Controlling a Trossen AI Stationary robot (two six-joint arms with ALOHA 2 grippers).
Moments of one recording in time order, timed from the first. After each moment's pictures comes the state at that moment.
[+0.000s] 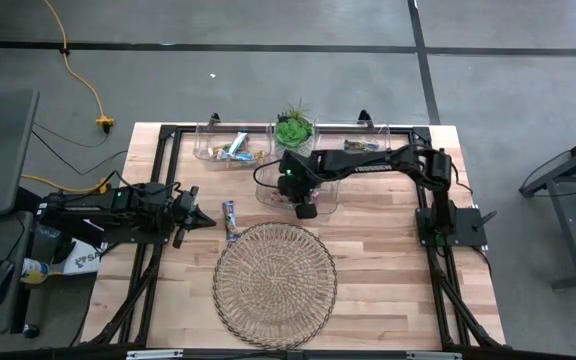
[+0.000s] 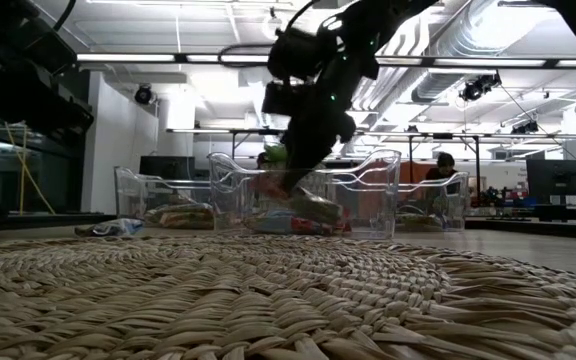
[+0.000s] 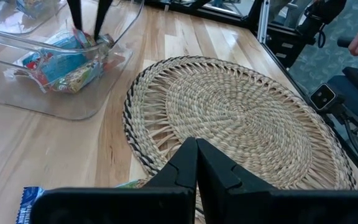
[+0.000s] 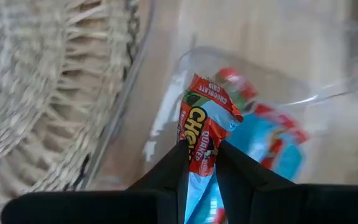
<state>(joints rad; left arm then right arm) 0.00 0.07 0.15 -0.42 0.17 -0.19 -0.22 2.00 1.49 -0.56 -0.16 -0.36</state>
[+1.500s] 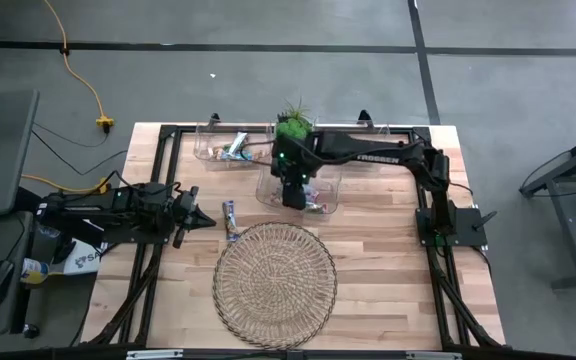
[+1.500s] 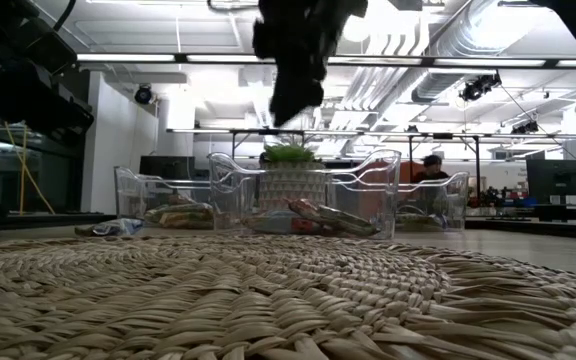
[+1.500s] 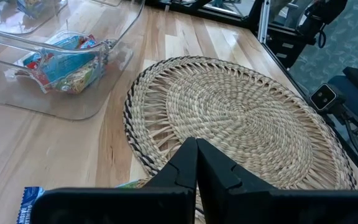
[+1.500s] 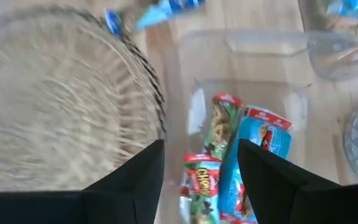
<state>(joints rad) 0.00 0.07 0.15 -0.42 0.16 -0.19 -0.20 2.01 1.86 -0.94 -0.19 -0.03</state>
